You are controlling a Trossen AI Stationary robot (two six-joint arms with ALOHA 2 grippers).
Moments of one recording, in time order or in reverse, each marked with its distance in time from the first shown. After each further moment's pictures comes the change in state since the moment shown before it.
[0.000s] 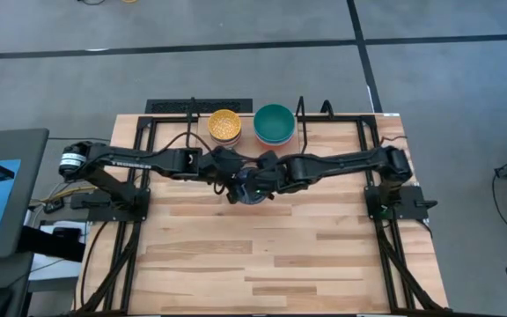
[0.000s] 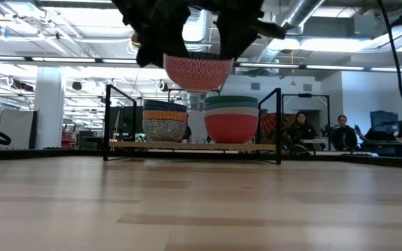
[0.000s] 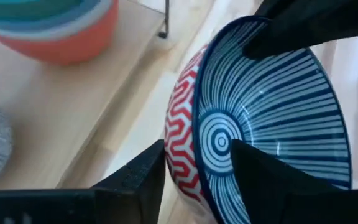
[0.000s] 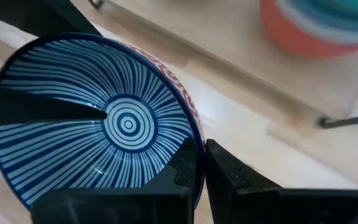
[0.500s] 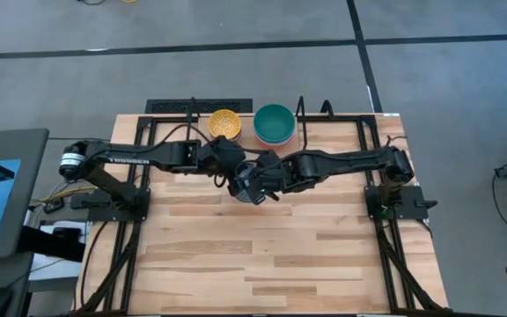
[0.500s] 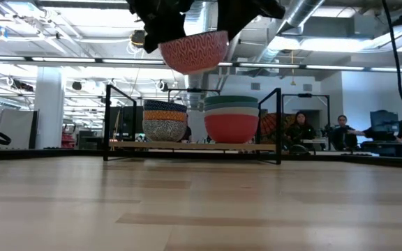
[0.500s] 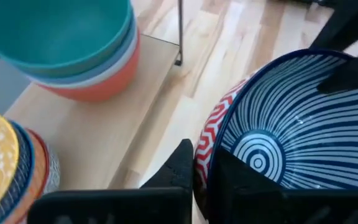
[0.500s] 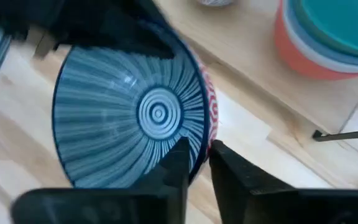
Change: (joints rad) left arm 0.005 -0.002 0.108 -0.058 -0.025 0.120; right arm 0.010 -0.011 0.143 -0.138 -0.007 -0.111
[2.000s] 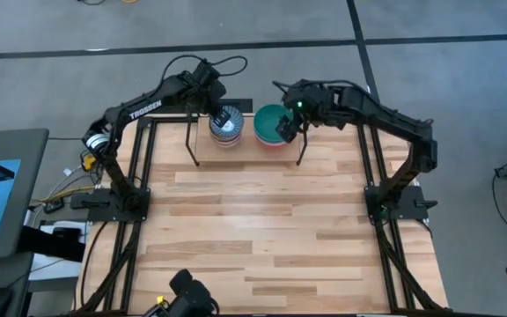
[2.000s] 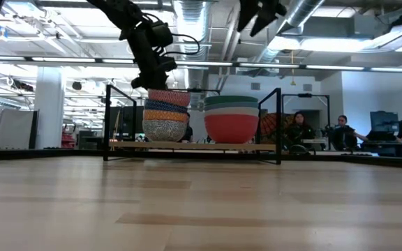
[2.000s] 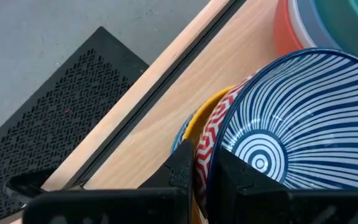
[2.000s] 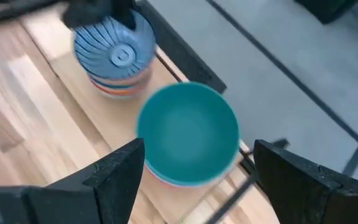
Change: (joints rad) left arm 0.732 0.264 0.287 -0.289 0.293 0.248; right arm -0.408 -0.246 -0.008 0.118 -0.041 -0.726
